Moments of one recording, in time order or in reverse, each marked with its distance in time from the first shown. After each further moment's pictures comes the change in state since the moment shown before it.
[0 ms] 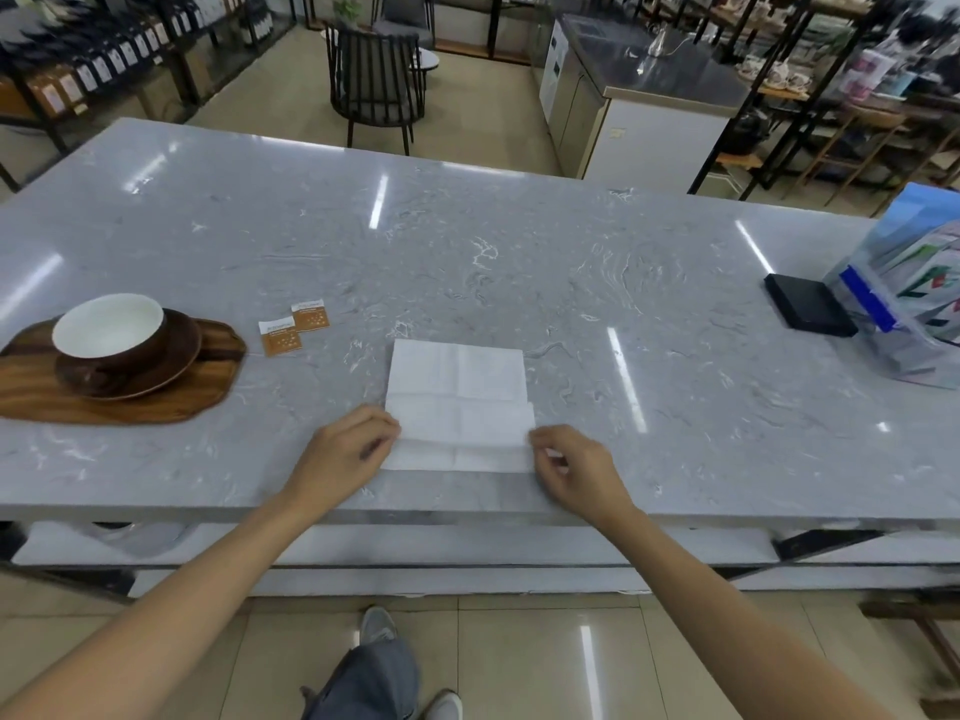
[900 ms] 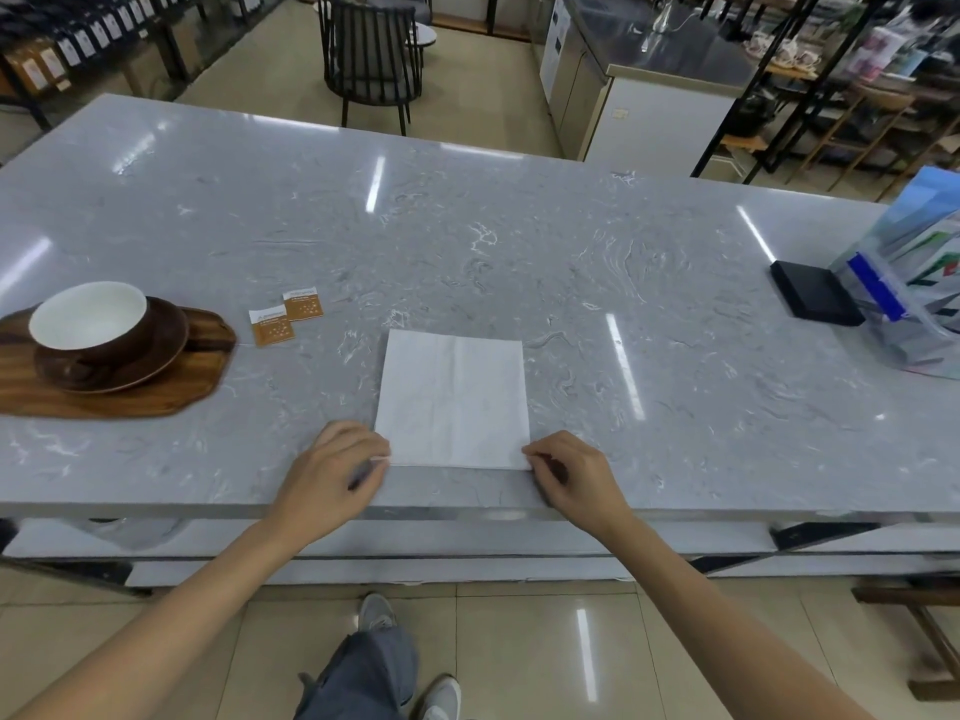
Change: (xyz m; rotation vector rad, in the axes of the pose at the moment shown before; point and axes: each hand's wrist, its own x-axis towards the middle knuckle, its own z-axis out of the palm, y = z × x) left_hand -0.033 -0.009 0.008 0.090 -0.118 -0.031; right_hand -0.012 0.001 0.009 0.019 -0.094 0.087
